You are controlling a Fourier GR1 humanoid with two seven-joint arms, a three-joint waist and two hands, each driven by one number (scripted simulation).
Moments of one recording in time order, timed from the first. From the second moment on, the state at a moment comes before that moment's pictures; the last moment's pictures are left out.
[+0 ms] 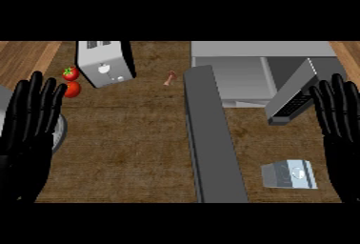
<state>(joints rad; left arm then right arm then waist) -0.03 0.11 -0.05 -2.10 0.02 0.00 -0.02 -0.01 -0.11 0.03 -2.10 -0.01 0.02 0.01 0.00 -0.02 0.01</state>
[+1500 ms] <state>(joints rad) 0.43 0.02 -0.08 -2.25 0.08 0.01 -0.10 0.46 -0.09 0.12 -2.37 -0.27 0.25 -0.04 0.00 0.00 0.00</state>
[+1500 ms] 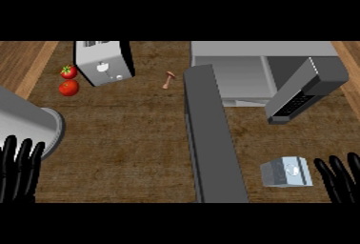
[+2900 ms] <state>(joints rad) 0.62 0.01 -0.09 -2.30 0.11 -0.08 -0.22 0.32 -0.15 -0.20 -1.64 -0.19 0.43 -0.47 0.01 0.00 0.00</state>
